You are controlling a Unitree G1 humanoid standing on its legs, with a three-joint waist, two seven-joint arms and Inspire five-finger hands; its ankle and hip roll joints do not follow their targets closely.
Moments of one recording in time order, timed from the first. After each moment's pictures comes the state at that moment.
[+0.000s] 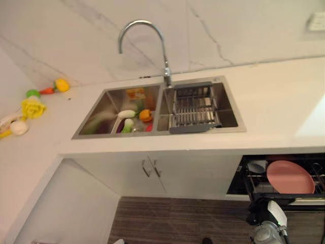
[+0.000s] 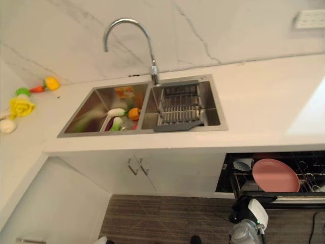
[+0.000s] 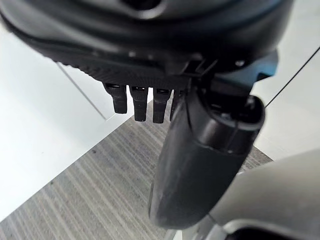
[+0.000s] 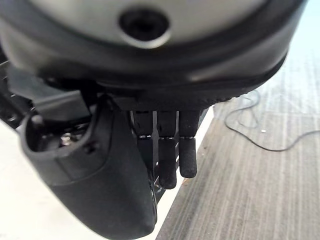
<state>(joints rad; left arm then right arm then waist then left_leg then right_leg) 0.01 0.13 -0.41 1.23 0.42 0.11 0.29 -0.04 -0.43 0.29 0.86 -0.12 0.11 -0.51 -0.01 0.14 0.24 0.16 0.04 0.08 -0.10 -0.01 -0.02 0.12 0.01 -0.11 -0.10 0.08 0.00</state>
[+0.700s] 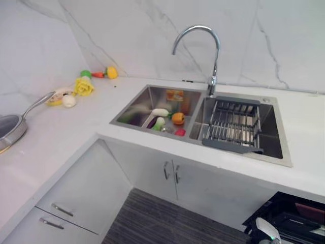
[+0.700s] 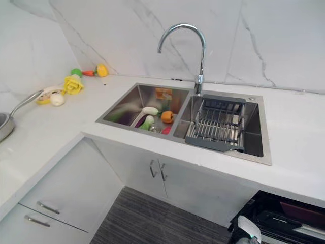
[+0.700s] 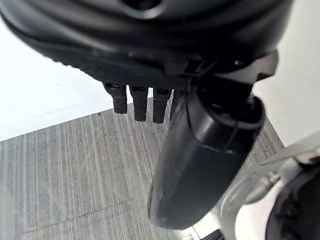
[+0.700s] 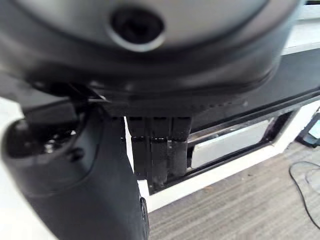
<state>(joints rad) 0.04 0.12 -0.33 1.33 0.36 0.12 0.28 -0.02 -0.36 0.32 1.17 -0.44 0.04 -0.47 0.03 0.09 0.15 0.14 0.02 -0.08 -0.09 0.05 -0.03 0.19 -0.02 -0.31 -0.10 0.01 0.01</state>
